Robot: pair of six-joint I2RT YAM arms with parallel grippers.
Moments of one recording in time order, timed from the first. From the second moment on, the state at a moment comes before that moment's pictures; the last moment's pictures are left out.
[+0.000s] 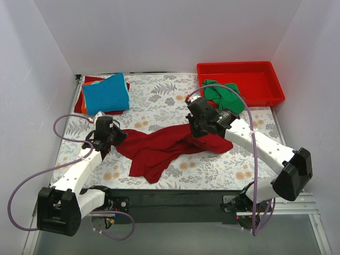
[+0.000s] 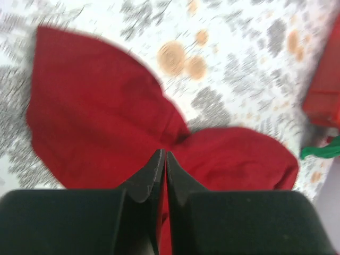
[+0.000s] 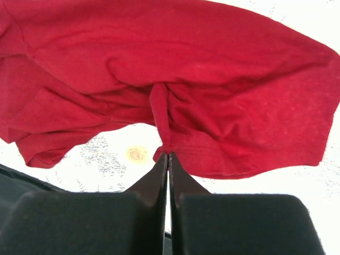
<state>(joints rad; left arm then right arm) -0.18 1.08 0.65 -0.27 -0.04 -0.90 0.82 1.43 1.30 -0.82 0.15 0.37</state>
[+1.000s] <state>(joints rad) -0.18 1.08 0.43 -0.33 0.05 -0.87 0.60 1.30 1.09 -0.88 0.12 0.36</state>
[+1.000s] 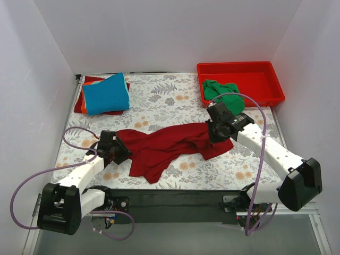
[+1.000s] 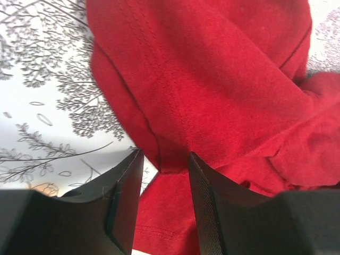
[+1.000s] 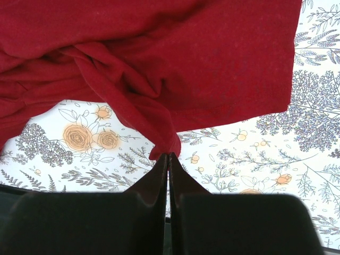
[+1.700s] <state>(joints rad) -0.18 1.13 0.68 -0.35 0.08 -0.88 0.58 1.35 1.25 -0.92 0.12 0.33</state>
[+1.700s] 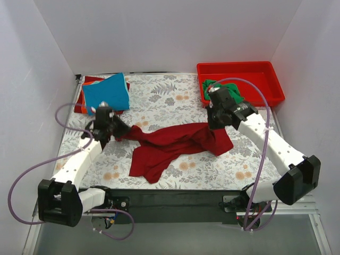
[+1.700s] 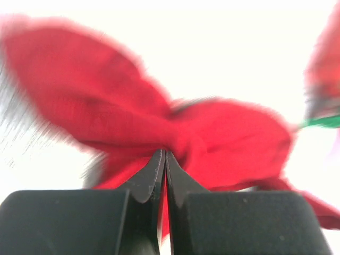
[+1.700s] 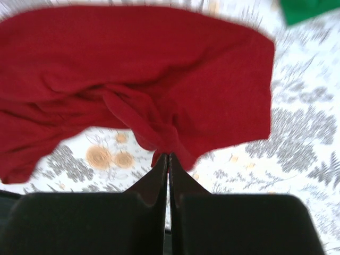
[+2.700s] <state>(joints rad) -0.04 1.15 1.79 -0.16 0.03 -0.49 0.44 1.26 2.01 -0.70 0.17 0.12</state>
